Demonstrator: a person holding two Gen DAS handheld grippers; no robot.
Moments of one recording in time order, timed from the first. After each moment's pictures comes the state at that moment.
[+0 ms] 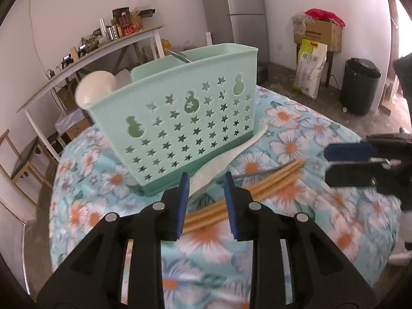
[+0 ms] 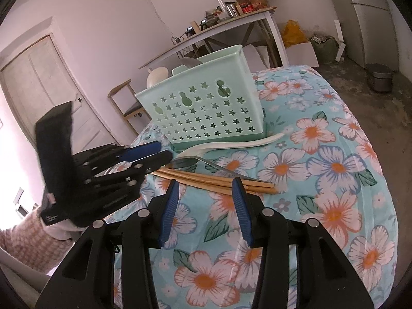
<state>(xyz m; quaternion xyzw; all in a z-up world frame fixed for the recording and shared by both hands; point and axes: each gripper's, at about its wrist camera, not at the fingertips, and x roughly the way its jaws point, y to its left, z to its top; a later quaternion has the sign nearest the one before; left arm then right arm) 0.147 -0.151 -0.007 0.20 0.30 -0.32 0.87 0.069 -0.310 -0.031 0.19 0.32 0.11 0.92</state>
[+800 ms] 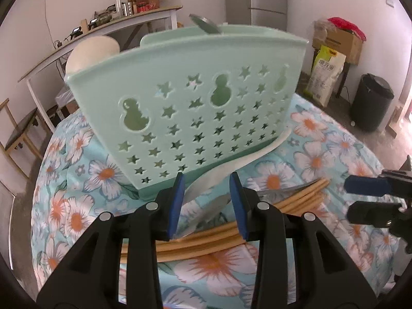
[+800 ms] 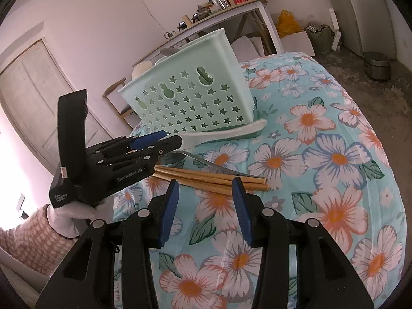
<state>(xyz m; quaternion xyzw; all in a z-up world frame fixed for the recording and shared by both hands) 0.189 -0.158 -0.032 0.15 0.35 -0.29 0.88 0.084 -0.317 -0.049 0.21 0.34 0.11 0.91</state>
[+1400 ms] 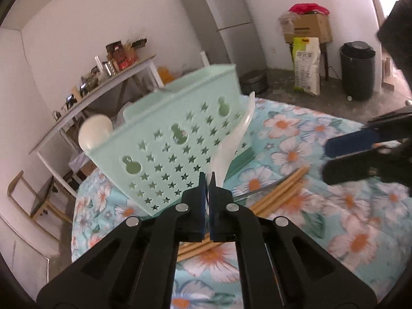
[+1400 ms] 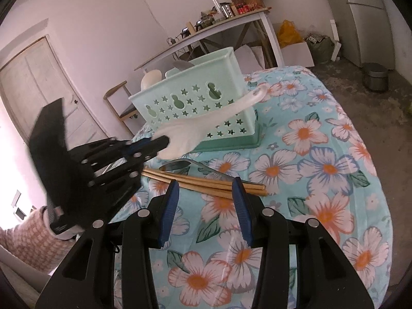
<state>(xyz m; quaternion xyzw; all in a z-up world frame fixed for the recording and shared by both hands) 0.116 -0.166 0.001 0.27 0.21 -0.32 0.88 0.064 -0.316 -0.027 0.19 0.32 0.10 0.92</state>
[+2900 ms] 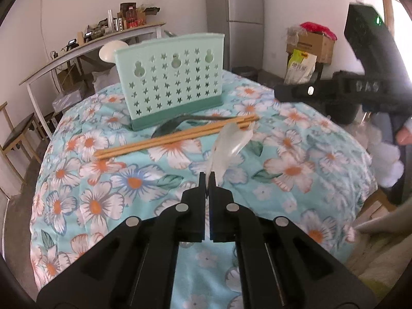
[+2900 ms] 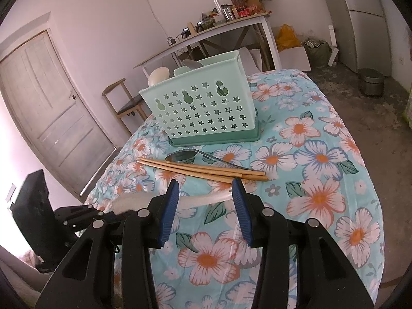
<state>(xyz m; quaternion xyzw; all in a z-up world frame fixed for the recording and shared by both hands) 0.042 -0.088 -0.027 0.14 0.31 -0.34 0.88 0.040 -0.302 -0.021 0.18 0.32 0.09 0.93</state>
